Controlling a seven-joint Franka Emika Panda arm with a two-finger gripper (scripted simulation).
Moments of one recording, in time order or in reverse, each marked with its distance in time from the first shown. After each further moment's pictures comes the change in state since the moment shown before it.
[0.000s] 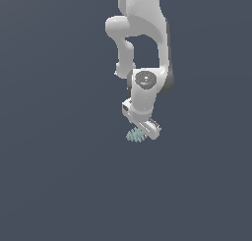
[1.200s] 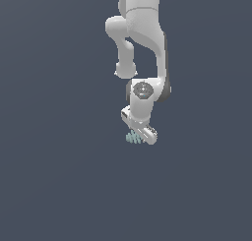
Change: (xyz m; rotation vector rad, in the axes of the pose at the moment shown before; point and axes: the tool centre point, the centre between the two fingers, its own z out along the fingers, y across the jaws) arm 0.005 -0.001 0.043 0.009 0.008 0.011
